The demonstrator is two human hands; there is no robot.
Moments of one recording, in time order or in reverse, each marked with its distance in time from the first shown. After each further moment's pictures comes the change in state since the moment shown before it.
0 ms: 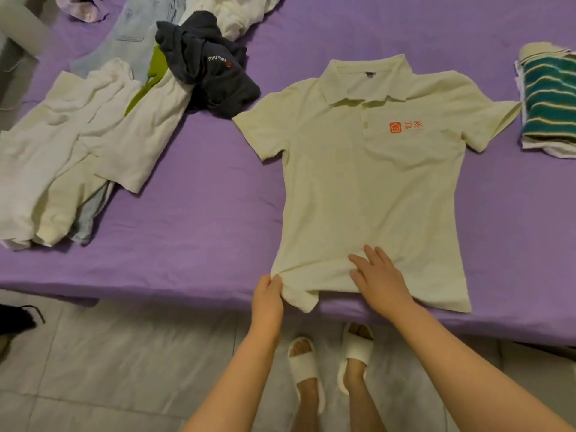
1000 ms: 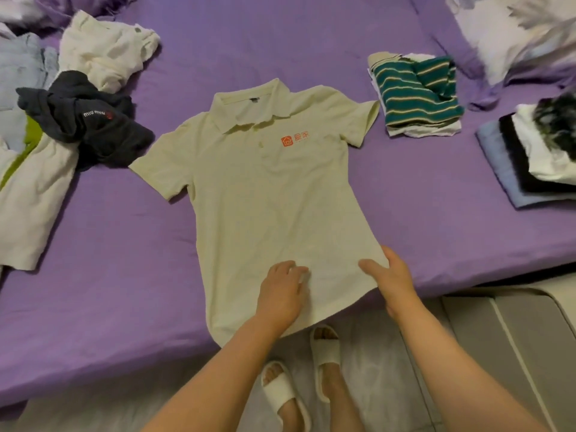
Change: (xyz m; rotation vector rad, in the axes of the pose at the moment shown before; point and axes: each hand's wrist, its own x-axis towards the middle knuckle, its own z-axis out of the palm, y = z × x) left_hand -0.025 0.018 0.121 1.194 -0.504 0.874; right_hand -0.081 0.102 -0.042 1.418 0.541 0.397
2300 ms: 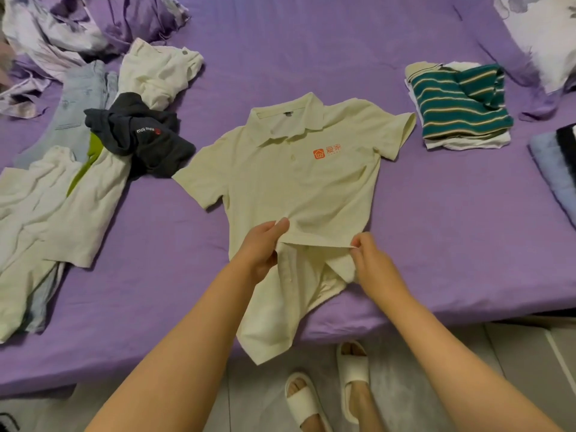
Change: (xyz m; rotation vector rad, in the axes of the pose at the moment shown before) left_hand 0.038 -0.020 -0.121 -1.202 0.066 -0.472; right_hand 0.014 -0.035 0.064 -0.761 -0.216 -0.457
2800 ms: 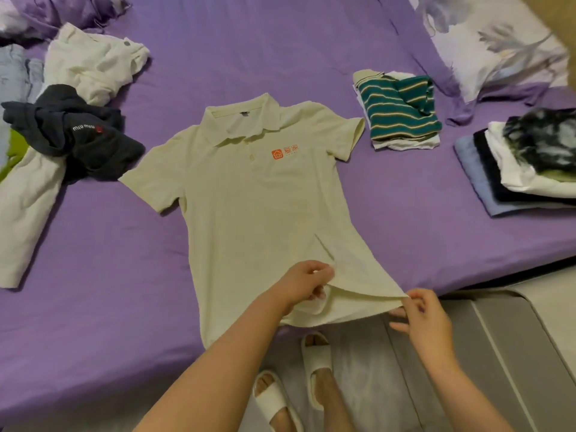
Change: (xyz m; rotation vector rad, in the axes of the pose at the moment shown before) left_hand -0.018 -0.061 0.088 0.429 -0.438 -0.028; right_hand -0.116 0.079 -0.045 0.515 0.461 0.568
